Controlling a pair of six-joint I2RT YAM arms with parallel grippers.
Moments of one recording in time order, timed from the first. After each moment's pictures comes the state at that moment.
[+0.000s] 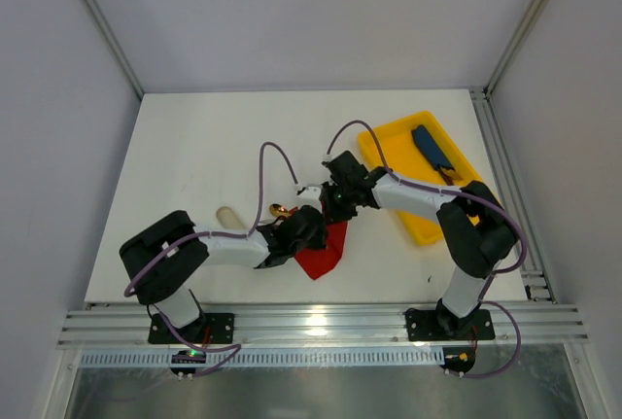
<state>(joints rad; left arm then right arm) -1.00 1.64 0.69 0.28 -0.28 -0.69 0.69 1.75 1.09 -0.39 -0.20 0.52</state>
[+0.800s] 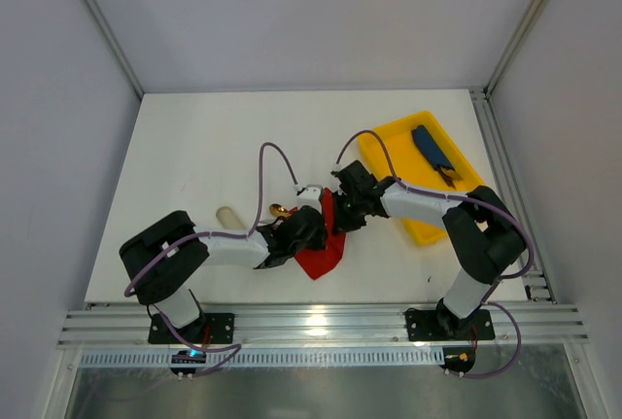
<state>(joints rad) -1.00 1.64 0.69 0.28 -0.28 -0.69 0.67 1.69 0.96 -0.35 -0.22 0.52</state>
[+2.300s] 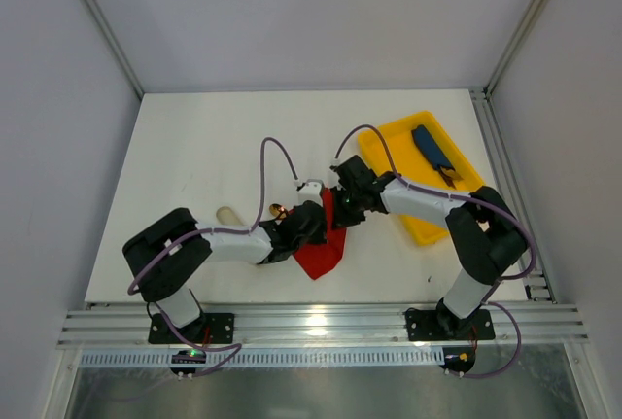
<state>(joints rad) -0.99 1.66 0.74 0.24 -0.32 -0.68 0.67 1.69 1.00 -0.38 -0.21 0.51</state>
